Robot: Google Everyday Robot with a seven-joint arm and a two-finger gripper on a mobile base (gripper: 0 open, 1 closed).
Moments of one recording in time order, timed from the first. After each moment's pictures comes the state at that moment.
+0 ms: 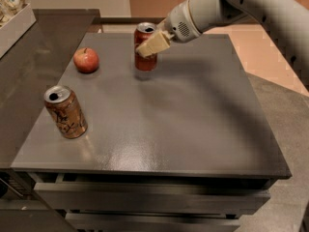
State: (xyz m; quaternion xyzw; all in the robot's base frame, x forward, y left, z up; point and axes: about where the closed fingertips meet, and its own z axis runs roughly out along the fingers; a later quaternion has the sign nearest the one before) arm 0.660 0.004 0.947 -0.53 0.71 0.25 0.39
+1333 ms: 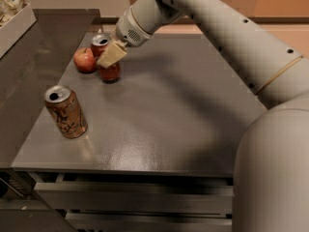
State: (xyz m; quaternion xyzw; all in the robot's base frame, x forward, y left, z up) arm 0.664 0.126 0.913 -0.64 0.65 0.23 0.34
